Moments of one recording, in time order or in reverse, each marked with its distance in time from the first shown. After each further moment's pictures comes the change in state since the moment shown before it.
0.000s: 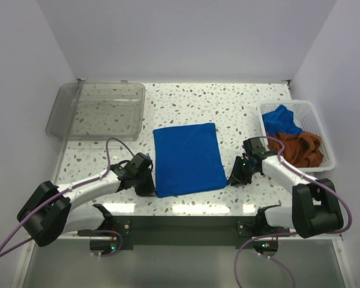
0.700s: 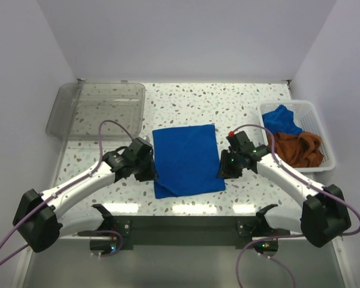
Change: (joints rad) left arm 0.000 -0.073 0.261 -0.241 -0.123 0.055; right arm 0.244 -0.104 0.163 -0.101 0.095 0.012
